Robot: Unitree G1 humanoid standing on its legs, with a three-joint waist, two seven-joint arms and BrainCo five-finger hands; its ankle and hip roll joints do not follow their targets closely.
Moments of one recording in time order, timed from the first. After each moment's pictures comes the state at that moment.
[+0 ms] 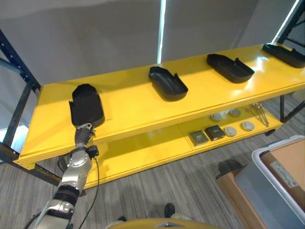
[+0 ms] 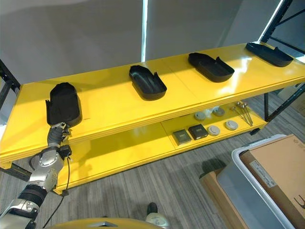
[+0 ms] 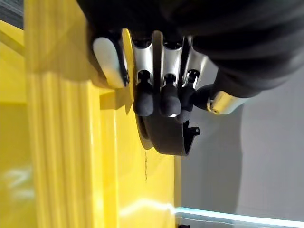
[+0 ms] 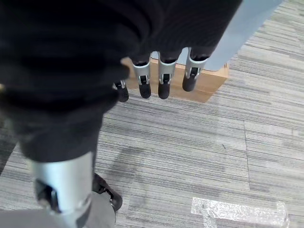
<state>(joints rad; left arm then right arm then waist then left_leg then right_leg) -0.22 0.37 -0.16 0.52 -0.52 -0.15 0.36 0.16 -0.38 0.27 1.08 -0.28 0.20 -0.15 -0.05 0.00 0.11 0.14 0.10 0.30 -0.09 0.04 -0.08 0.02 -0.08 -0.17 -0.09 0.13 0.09</state>
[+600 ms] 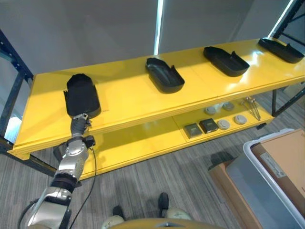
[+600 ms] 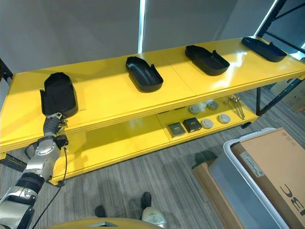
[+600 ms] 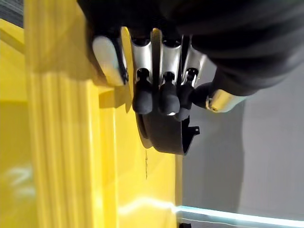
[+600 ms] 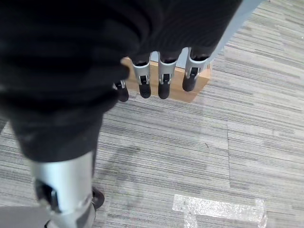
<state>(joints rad) -0.36 0.43 -0.16 0.58 -0.56 -0.11 0.34 0.14 -0.37 0.27 1.09 -0.28 0.18 -0.14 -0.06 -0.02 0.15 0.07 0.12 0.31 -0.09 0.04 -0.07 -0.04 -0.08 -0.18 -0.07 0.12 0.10</state>
